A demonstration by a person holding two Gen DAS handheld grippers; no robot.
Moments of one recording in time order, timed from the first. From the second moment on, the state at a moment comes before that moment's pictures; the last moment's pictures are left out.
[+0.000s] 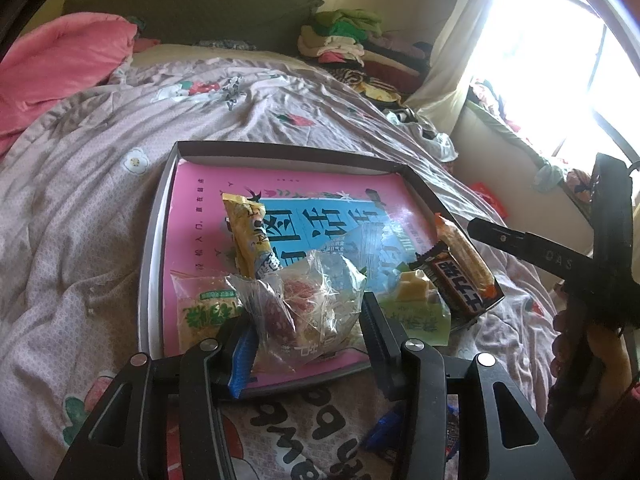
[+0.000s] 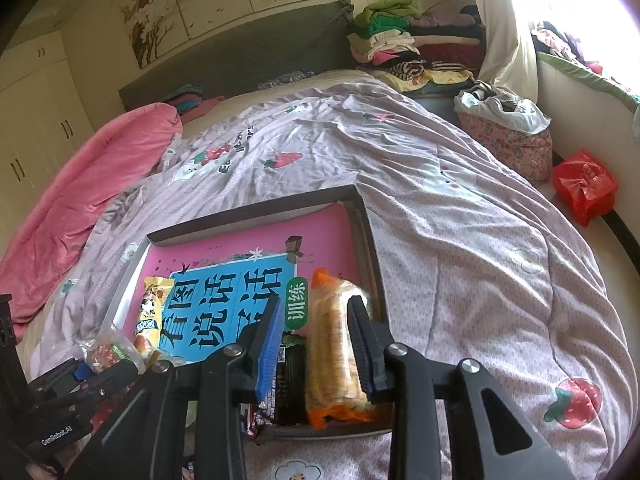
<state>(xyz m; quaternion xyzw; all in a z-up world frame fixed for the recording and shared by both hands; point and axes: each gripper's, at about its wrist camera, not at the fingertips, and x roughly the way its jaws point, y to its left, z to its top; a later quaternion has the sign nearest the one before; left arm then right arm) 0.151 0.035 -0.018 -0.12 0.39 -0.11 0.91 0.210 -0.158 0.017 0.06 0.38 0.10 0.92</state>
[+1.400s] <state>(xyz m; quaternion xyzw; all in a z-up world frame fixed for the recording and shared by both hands) 0.147 0.042 -0.006 -0.11 0.38 -0.09 0.91 0.194 -0.165 0.026 0.08 0.38 0.10 0.92</state>
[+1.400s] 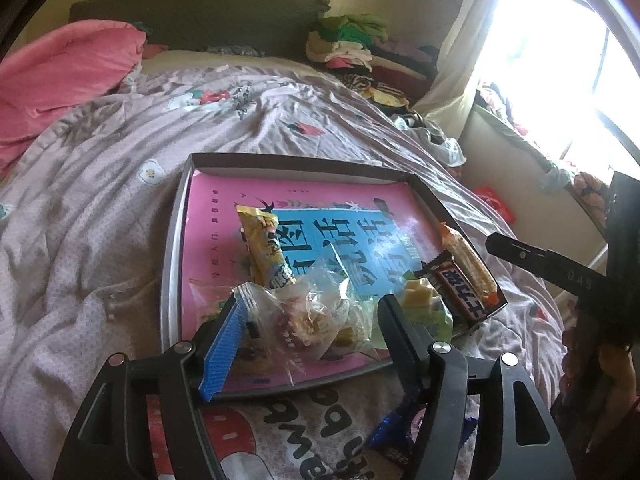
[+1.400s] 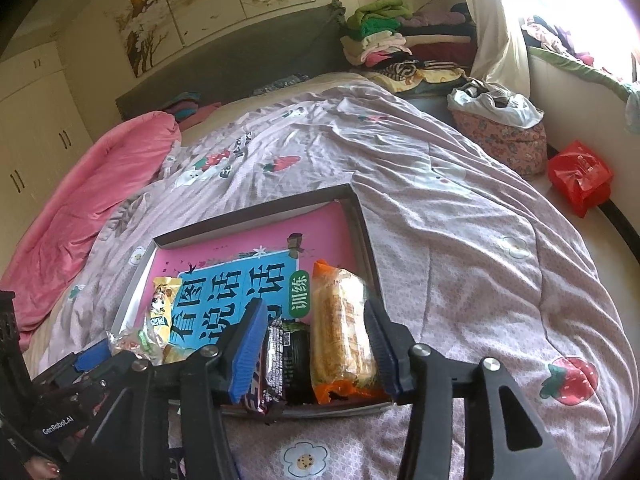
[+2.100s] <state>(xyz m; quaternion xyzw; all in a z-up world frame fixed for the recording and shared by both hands) 0.138 0.061 0.013 -0.14 0.36 -0.08 0.92 0.188 -0.168 0.032 0.08 0.37 0.09 0.92</state>
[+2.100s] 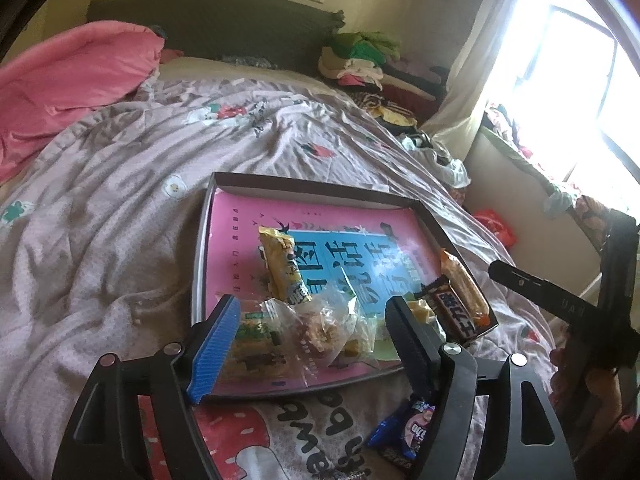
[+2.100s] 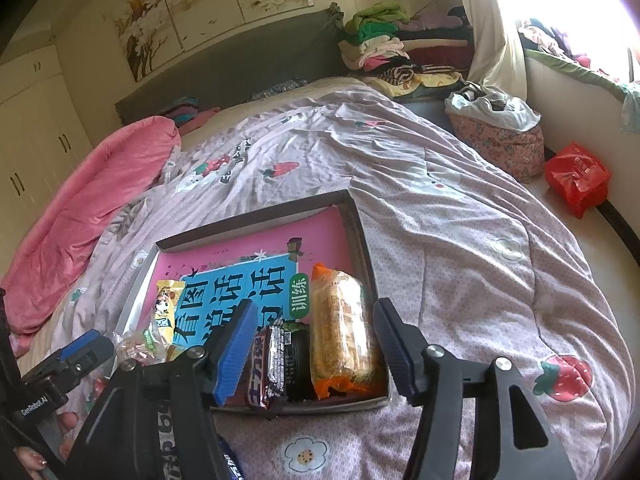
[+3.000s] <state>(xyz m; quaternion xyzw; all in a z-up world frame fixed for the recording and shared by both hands) 0.113 0.056 0.021 -0.13 0.38 -0.08 0.91 0.159 -0.168 0.043 0.08 0.36 0.12 0.92</state>
